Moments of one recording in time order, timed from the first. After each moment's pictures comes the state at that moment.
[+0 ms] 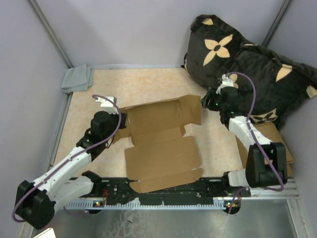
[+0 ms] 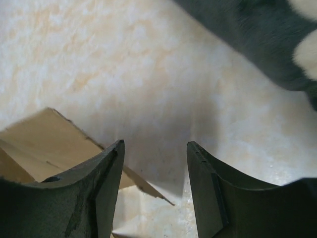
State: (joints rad) left arm -0.52 0.93 0.57 0.08 -0.22 -0.32; right arm 0.10 1.32 0.82 0.07 -0.12 0.33
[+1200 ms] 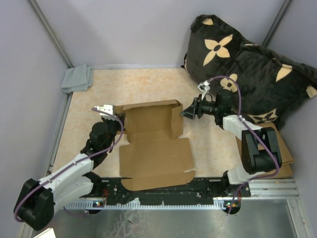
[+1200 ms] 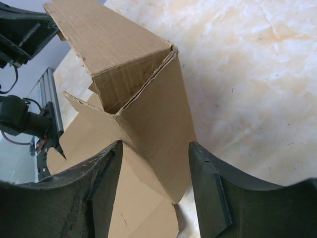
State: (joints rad) left arm -0.53 0.91 0.33 0.51 -0.27 -0.17; right arm 0.13 1.52 0.77 0.34 -1.01 0.26
